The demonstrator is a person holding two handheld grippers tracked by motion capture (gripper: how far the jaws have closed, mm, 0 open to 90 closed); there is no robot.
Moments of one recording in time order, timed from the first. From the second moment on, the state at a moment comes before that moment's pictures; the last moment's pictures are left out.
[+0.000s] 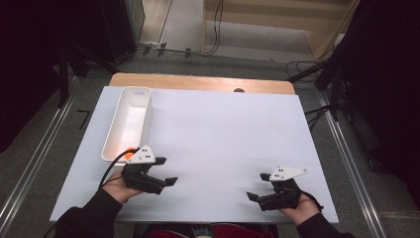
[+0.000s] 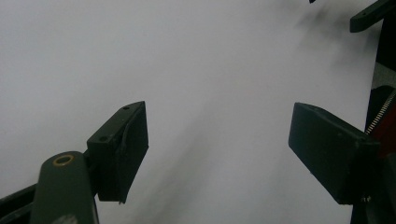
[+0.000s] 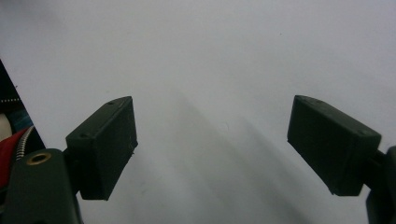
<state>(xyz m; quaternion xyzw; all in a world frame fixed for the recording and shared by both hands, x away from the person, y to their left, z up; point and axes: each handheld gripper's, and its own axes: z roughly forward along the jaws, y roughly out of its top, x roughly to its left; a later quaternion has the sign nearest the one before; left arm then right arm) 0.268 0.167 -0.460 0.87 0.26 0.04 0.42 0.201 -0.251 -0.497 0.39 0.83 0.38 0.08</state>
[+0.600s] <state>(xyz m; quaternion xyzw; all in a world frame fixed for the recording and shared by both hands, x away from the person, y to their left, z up) 0.261 0.182 -0.469 0.88 0.24 0.03 0.41 0.202 -0.250 -0.498 0.39 0.84 0.38 0.08</state>
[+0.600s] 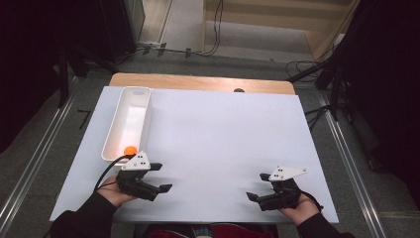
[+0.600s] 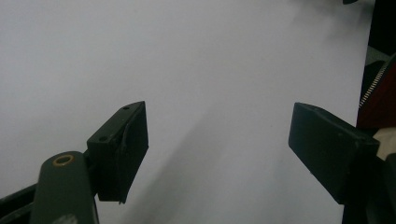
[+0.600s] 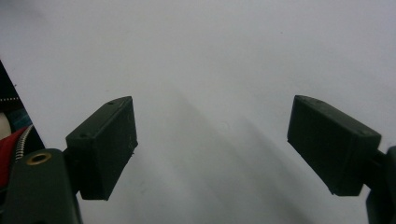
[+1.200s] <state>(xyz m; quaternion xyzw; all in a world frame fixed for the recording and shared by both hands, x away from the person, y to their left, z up) 0.257 0.194 -0.474 0.89 0.24 0.03 0.40 0.202 -0.250 -0.498 0.40 0.83 0.37 0.08</state>
